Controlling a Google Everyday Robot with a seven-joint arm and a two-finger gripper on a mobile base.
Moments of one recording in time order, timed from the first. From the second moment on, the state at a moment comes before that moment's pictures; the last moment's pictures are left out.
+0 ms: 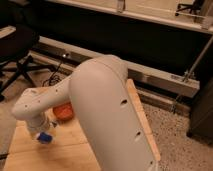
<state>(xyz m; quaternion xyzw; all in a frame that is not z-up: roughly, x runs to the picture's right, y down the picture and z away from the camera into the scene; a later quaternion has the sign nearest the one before) -0.321 0.231 0.737 -0.31 0.20 0.61 0.70</state>
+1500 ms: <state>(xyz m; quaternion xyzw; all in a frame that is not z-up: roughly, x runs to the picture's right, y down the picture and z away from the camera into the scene) -0.320 0.163 0.755 -0.29 0.21 0.61 0.71</state>
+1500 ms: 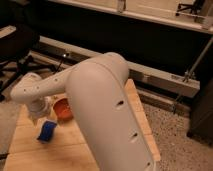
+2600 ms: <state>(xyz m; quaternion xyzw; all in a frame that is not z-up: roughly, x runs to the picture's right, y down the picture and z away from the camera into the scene) -0.332 0.201 0.798 -0.32 0.21 0.63 0.68</state>
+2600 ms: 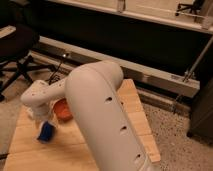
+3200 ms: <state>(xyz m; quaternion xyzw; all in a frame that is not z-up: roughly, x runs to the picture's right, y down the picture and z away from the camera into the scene) -0.341 0.222 0.810 -0.29 0.24 0.63 0.68</state>
